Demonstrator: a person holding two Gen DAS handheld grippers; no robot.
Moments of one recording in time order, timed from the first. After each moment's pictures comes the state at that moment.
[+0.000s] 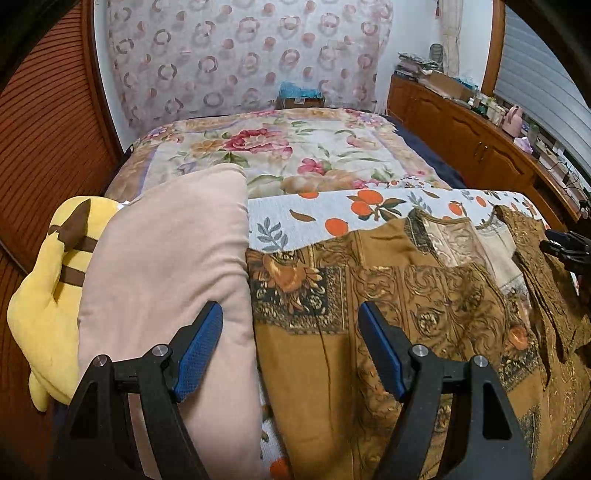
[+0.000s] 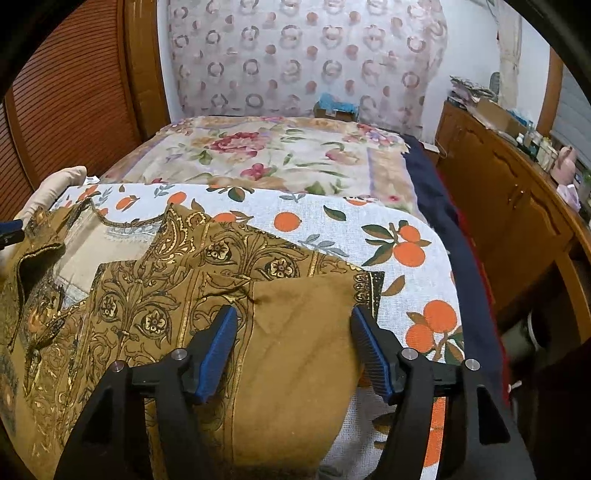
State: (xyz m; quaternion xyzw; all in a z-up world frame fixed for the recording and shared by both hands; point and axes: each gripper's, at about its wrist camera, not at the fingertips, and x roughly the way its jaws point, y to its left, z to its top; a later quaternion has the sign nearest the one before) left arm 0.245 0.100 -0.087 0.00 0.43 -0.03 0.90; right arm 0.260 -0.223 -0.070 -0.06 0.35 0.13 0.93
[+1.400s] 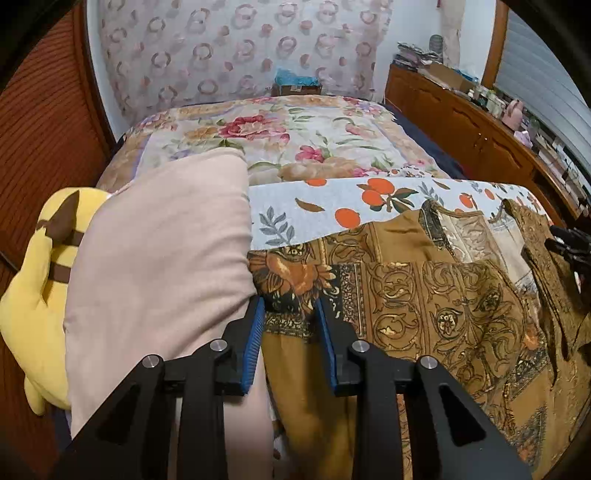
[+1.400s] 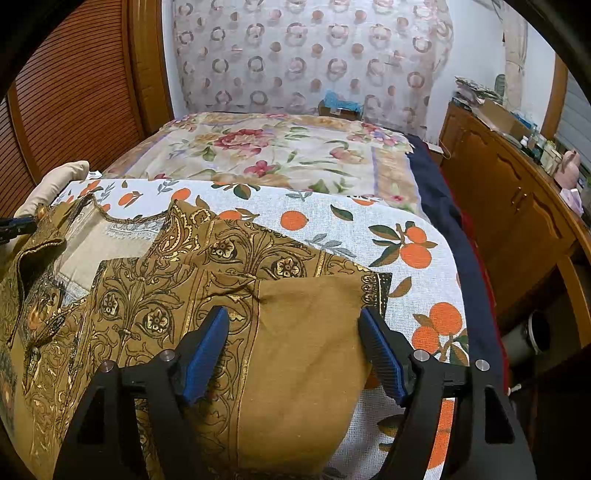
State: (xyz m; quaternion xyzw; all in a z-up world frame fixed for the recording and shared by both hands) left arm 0.258 0.106 -0.100 -0.01 0.45 -0.04 0.89; right arm 0.262 -0.221 -0.070 -0.06 0.35 0.13 0.92
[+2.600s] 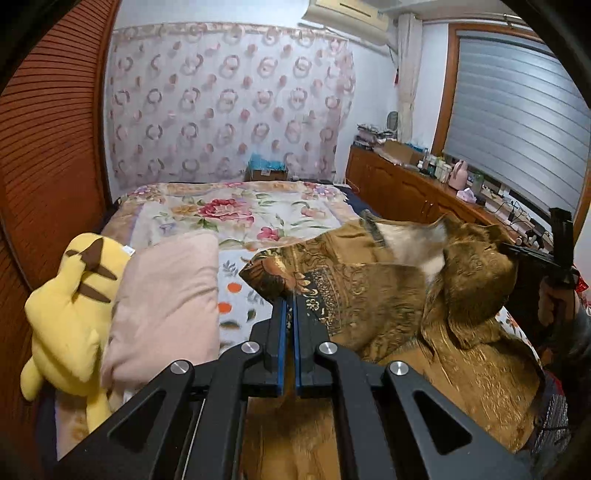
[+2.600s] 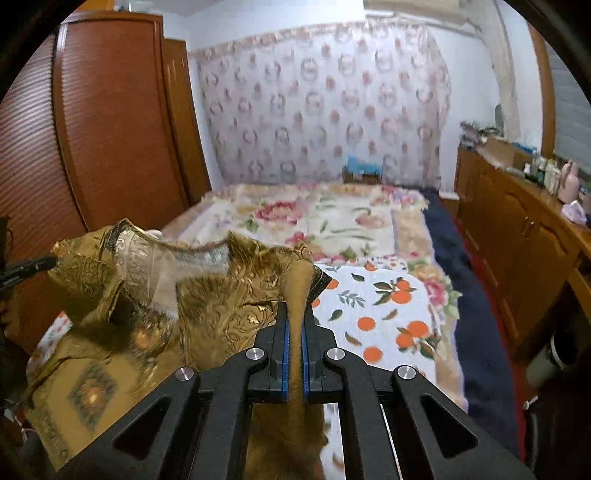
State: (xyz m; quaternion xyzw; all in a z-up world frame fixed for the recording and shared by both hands) left arm 0.088 0.088 0.002 -0.05 0.29 -0.09 0.95; right arm 0.124 -0.267 -0.003 0.00 0.21 0.18 0.96
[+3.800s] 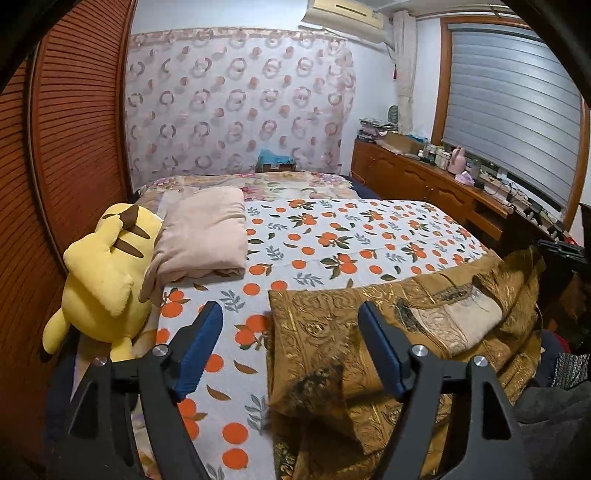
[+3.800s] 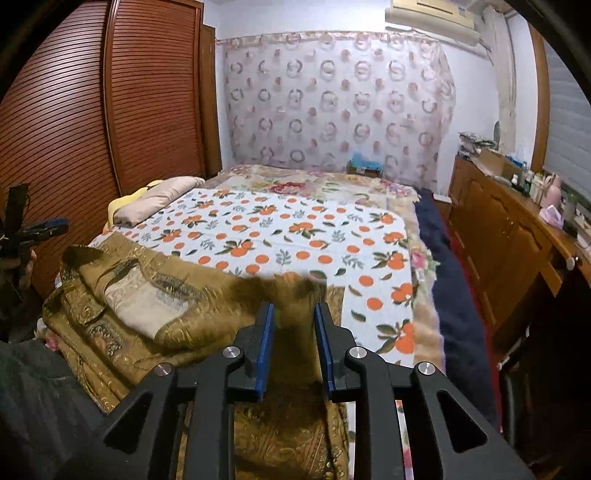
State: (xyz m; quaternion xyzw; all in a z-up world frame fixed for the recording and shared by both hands) left arm -0.030 0.104 -0.035 -0.03 0.29 -0.07 0.95; right arm -0.072 -0.276 -0.045 -0.06 0.23 0.18 0.95
